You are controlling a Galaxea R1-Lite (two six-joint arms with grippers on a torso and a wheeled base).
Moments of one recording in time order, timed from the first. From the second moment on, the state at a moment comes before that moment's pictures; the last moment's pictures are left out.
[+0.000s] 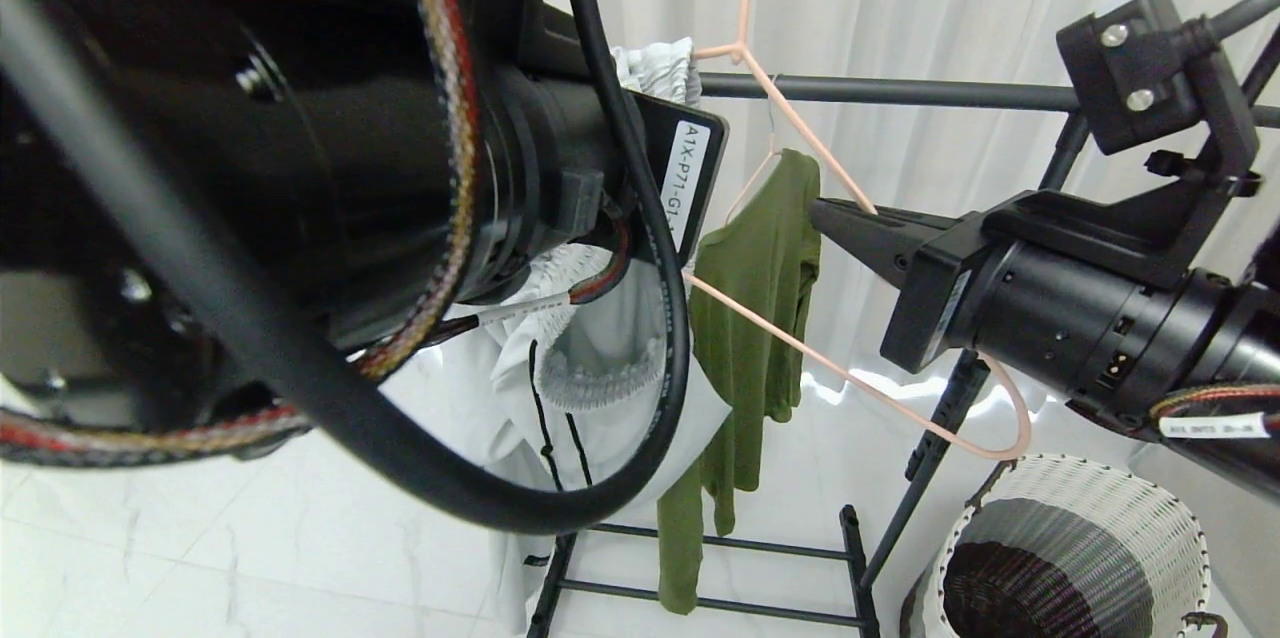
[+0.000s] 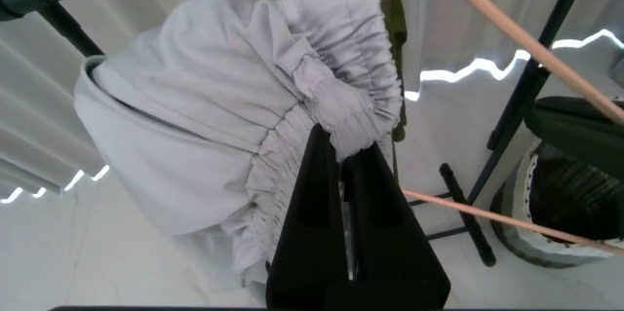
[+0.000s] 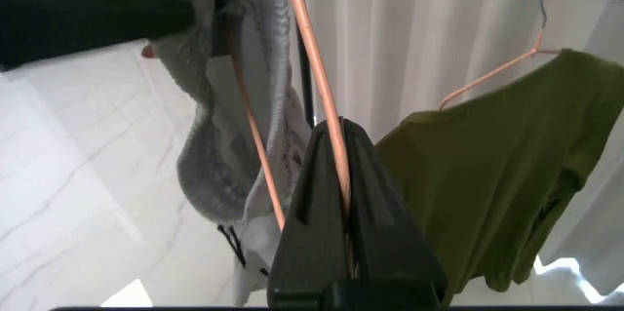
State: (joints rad) left arm -1.06 1.62 -1.58 0.26 0.75 0.06; right arm 0.99 1.45 -0.89 -0.67 -0.19 0.05
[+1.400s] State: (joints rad) left arm -0.87 1.36 -1.29 0.19 0.74 0.10; right arm 0.98 1.40 -0.91 -0.70 -0.17 -0.01
